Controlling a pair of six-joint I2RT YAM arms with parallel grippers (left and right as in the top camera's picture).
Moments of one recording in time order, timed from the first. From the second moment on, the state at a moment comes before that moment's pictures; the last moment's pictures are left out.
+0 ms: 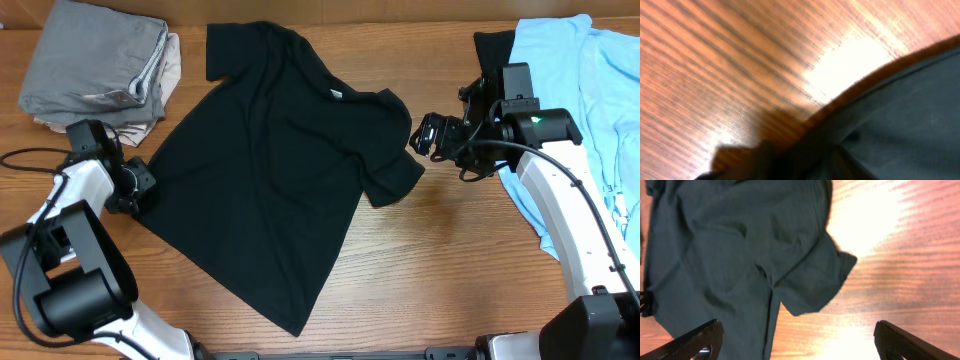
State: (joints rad) left arm 0.42 1.90 1.14 -0.55 0.04 -0.25; right arm 0.09 1.57 1.35 -0.95 -0.31 0.36
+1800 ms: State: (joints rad) left arm -0.16 2.00 1.87 -1.10 0.09 -0.04; right arm 0.17 2.24 1.58 -0.32 -0.11 0.11
